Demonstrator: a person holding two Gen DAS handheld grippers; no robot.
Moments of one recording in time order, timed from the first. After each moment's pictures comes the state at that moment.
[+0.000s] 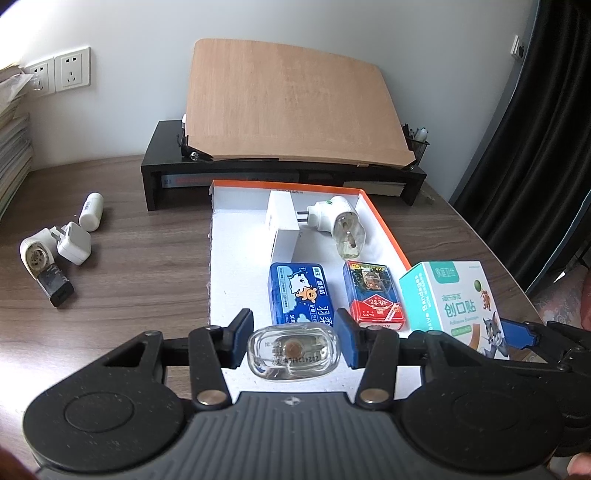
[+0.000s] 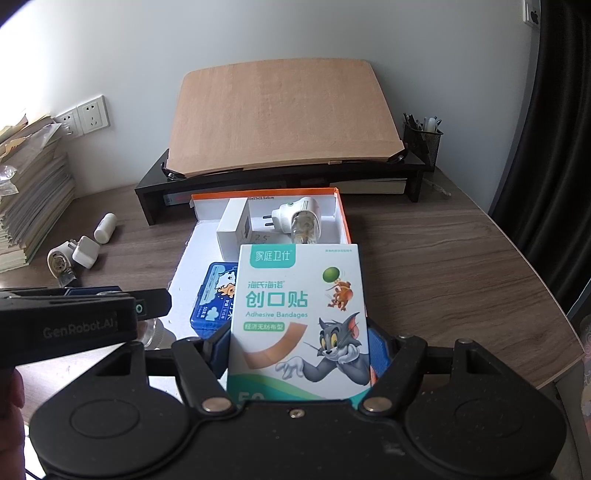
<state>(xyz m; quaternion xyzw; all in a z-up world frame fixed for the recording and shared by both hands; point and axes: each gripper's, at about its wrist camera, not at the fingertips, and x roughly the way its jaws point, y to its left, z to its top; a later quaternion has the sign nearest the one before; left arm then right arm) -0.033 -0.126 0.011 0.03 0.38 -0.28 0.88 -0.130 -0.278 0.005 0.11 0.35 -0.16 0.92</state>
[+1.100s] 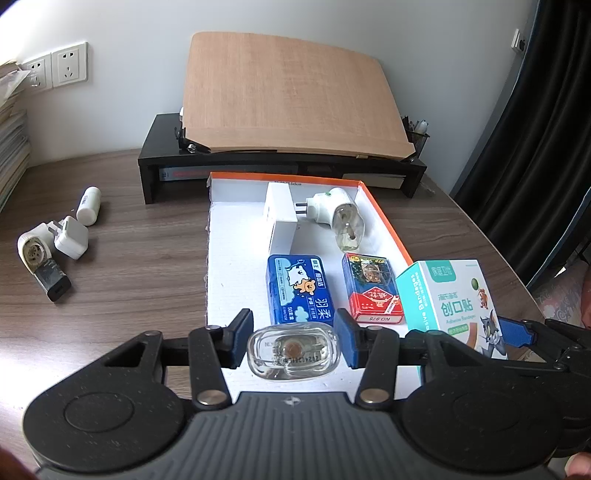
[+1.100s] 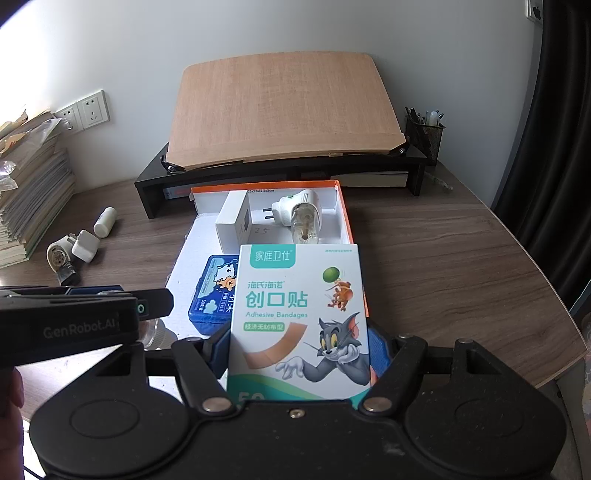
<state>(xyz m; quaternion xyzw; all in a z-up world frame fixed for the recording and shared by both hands) -0.033 -0.129 0.008 0.03 0.38 -0.28 0.88 -0.126 -0.279 0.001 0.11 0.35 -0.16 0.92</state>
